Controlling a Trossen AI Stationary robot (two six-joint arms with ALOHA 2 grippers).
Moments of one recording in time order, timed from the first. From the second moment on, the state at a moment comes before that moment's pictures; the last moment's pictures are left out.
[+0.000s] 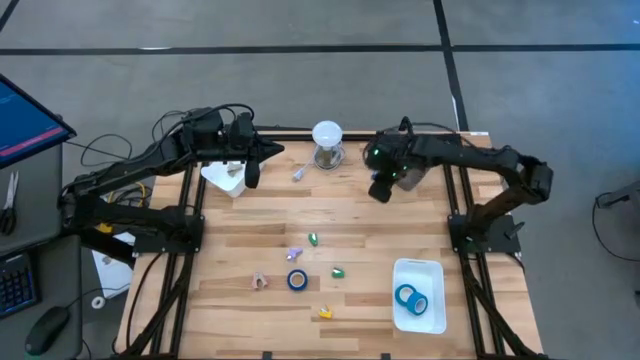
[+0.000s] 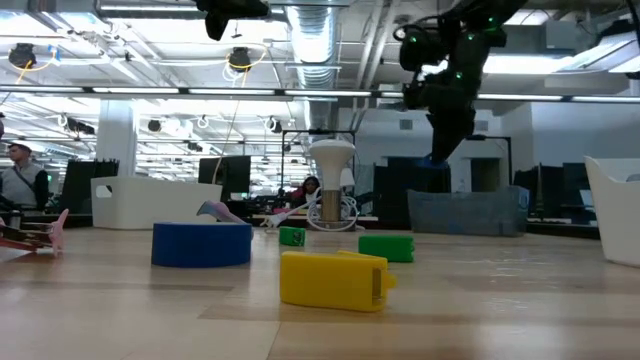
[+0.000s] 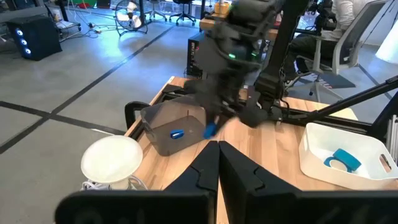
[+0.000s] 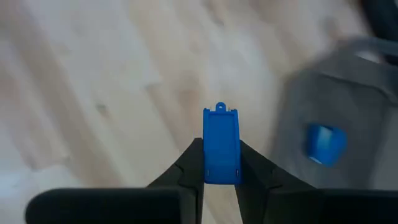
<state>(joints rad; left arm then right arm) 0.43 1.04 1.07 -0.30 0.19 0.00 -0.43 1.49 1.12 -0.86 0.04 0.01</state>
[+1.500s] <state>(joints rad) 0.43 1.04 1.07 -0.30 0.19 0.00 -0.87 1.69 1.12 -0.95 0.08 -0.09</state>
